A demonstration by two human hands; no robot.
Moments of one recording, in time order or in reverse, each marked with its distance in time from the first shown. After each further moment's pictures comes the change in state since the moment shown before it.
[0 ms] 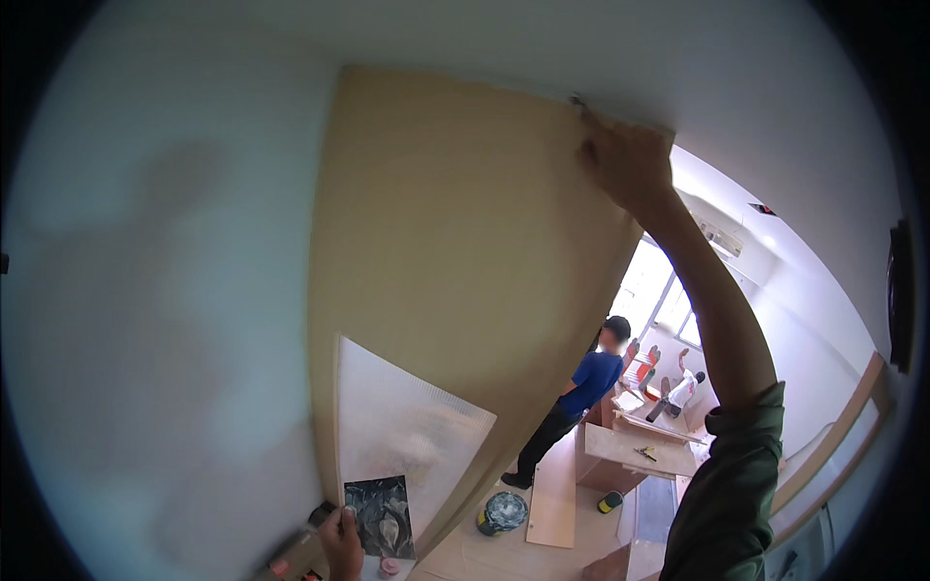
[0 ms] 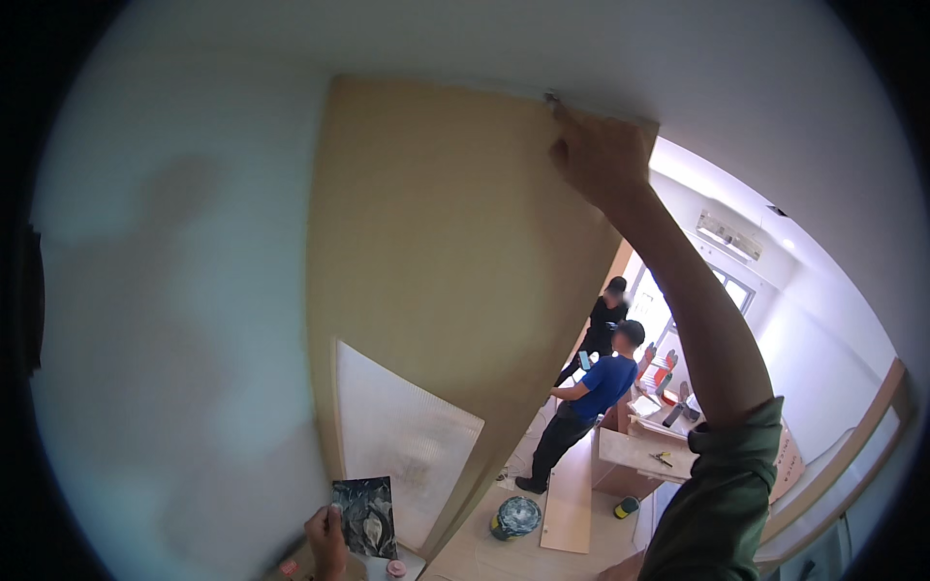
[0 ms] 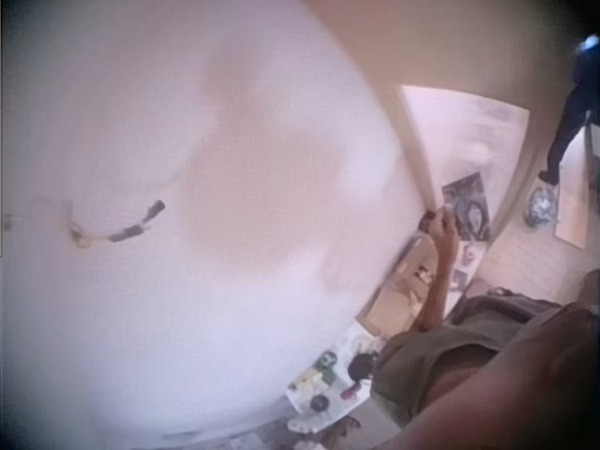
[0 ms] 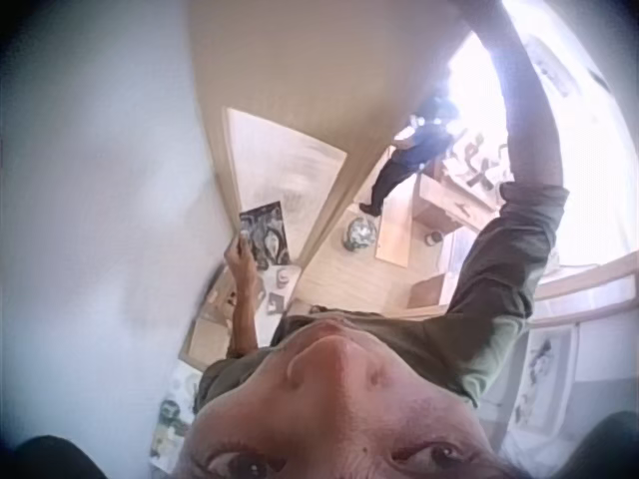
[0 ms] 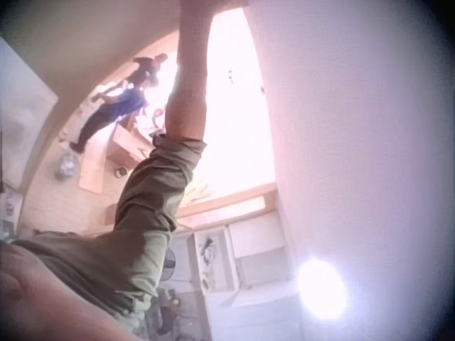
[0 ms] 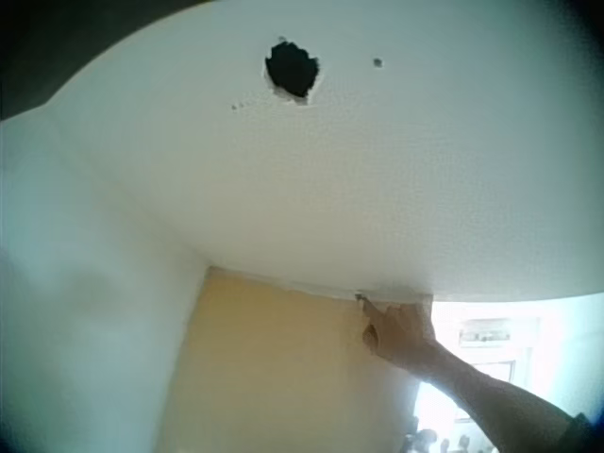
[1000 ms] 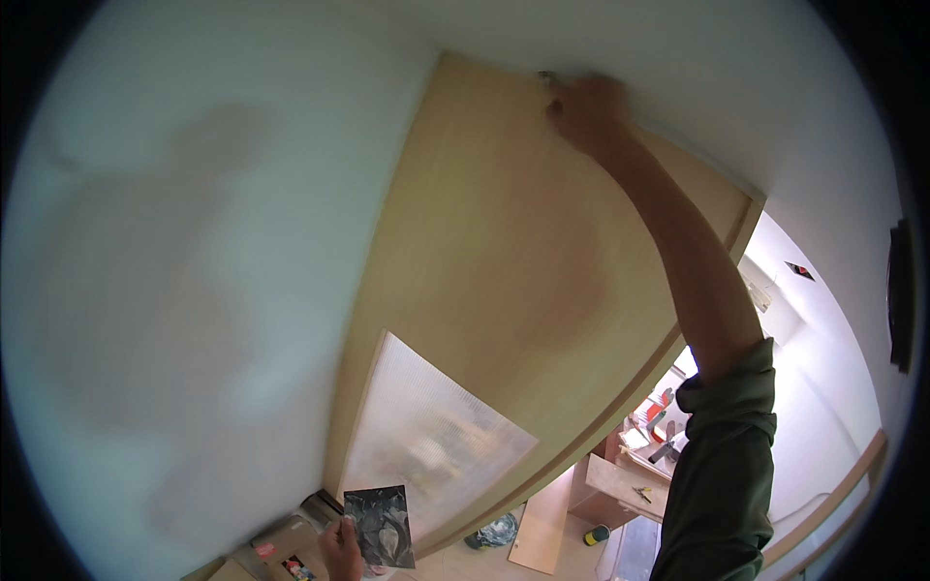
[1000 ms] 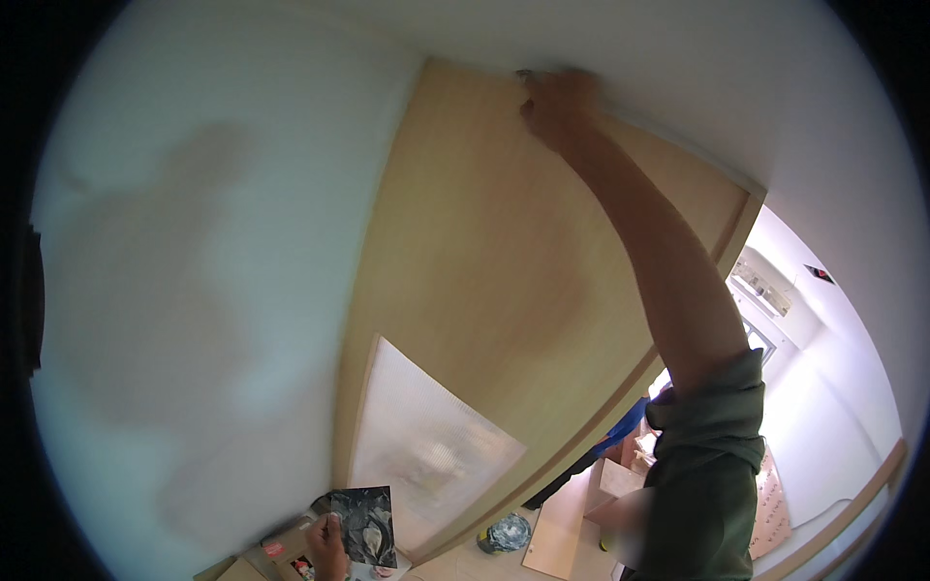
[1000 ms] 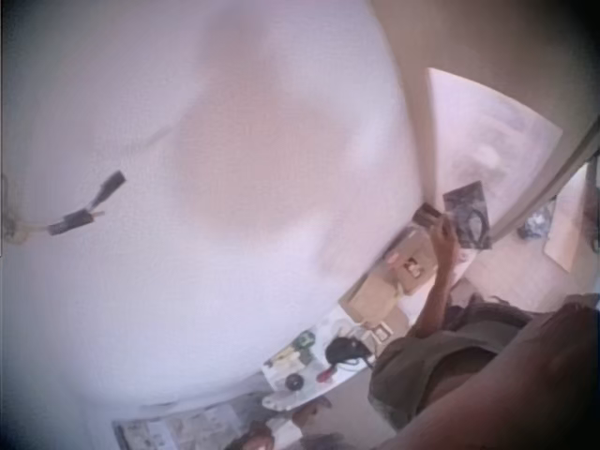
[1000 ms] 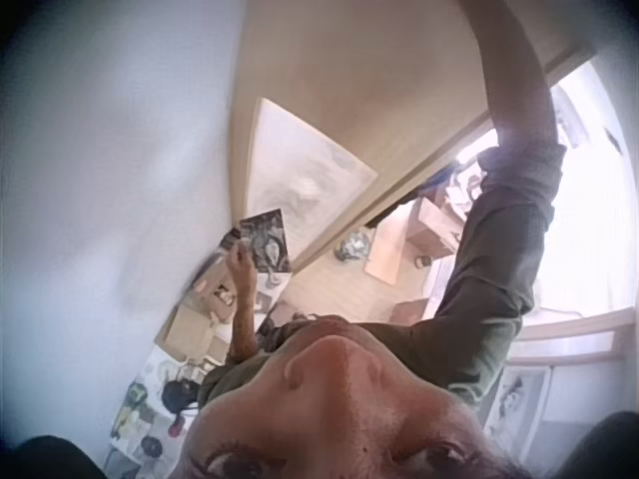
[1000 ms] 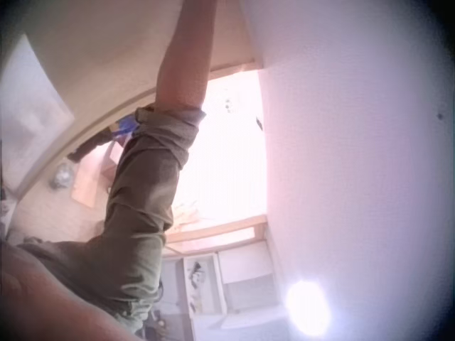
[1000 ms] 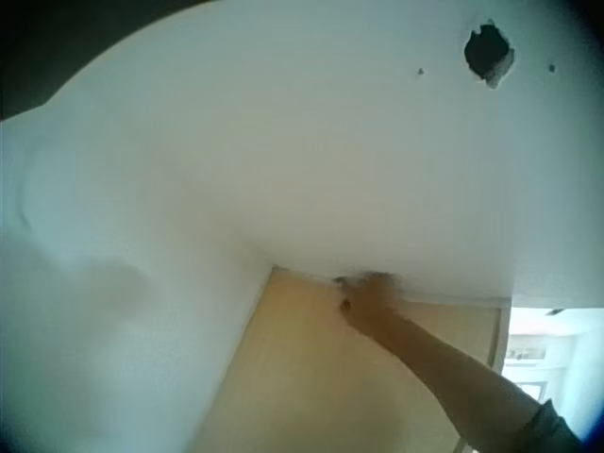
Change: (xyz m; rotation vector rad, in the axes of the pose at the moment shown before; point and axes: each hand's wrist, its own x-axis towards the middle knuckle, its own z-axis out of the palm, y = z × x) left_hand -0.018 -0.035 0.013 0.254 0.180 0.066; right_hand 0.141 -0.060 0.076 0.163 -0.137 -0.051
